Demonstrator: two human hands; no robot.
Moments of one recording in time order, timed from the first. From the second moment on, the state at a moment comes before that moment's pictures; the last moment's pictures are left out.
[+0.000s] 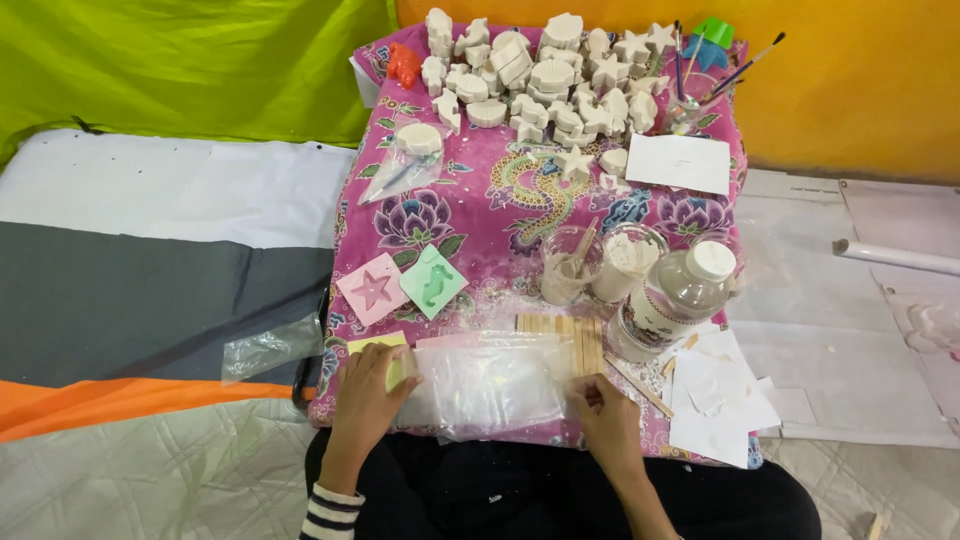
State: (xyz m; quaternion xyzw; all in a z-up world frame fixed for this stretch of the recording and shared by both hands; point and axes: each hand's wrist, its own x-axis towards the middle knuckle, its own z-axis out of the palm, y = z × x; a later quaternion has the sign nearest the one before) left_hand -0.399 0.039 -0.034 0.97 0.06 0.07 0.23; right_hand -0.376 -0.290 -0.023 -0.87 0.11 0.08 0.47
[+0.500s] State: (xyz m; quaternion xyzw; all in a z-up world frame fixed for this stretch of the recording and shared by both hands) left_hand -0.393 0.030 -0.032 0.94 0.05 0.21 0.26; right_hand -0.395 -0.384 -0.010 -0.82 0.24 -0.01 0.51
